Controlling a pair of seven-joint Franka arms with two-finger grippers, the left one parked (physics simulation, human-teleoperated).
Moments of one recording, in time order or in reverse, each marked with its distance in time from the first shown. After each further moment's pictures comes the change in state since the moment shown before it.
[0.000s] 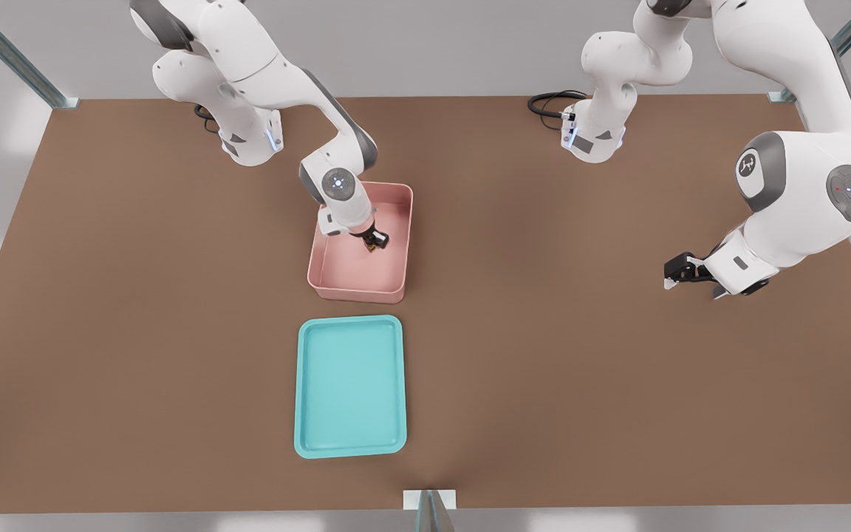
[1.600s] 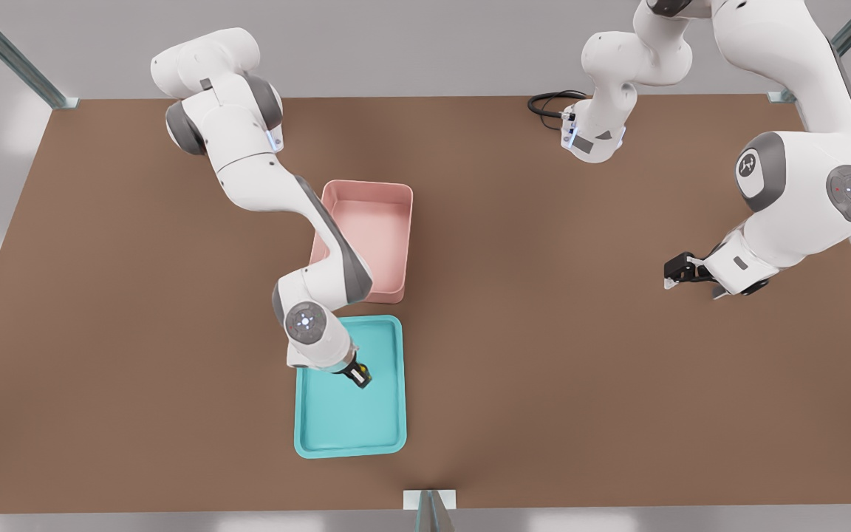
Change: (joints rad) arm -0.184 0.612 -0.177 1.251 -0.060 -0.518 0.003
